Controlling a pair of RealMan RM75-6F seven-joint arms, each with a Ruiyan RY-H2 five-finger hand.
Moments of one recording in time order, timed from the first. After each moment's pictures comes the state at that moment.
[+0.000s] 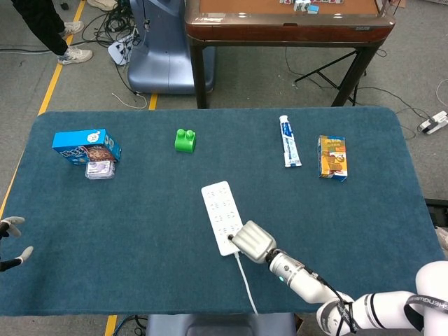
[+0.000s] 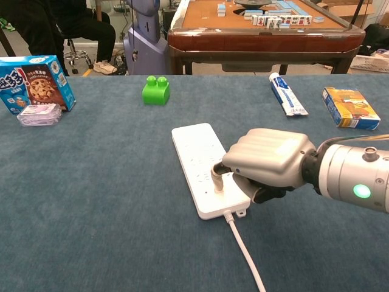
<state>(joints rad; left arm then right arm) -0.08 -1.06 -0.10 -1.61 1.36 1.46 0.01 0.80 -1.51 0.01 -1.75 -1.11 0.86 -0.86</state>
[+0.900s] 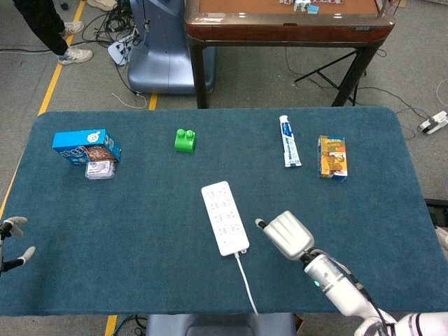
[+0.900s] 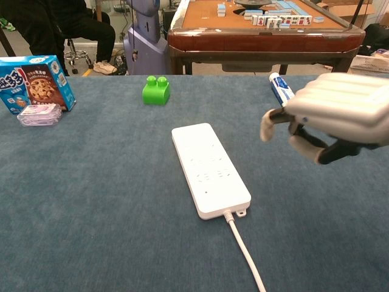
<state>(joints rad) -0.08 -1.07 -0.10 -1.61 1.37 1.48 0.05 0.65 -1.27 -0.09 -1.95 -1.30 1.19 -0.82</state>
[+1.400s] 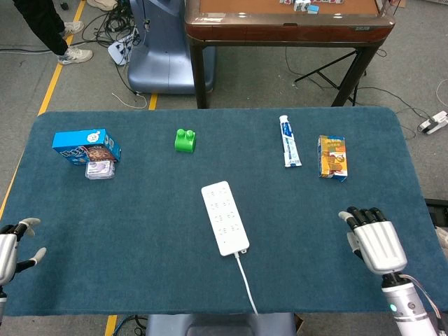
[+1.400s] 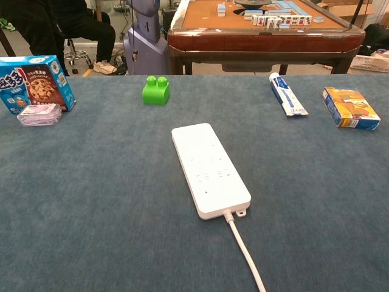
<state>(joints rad) -0.08 -1.11 -0.08 -1.63 1.43 1.50 0.15 0.28 -1.13 -0.17 -1.80 -1.47 1.61 -0.47</state>
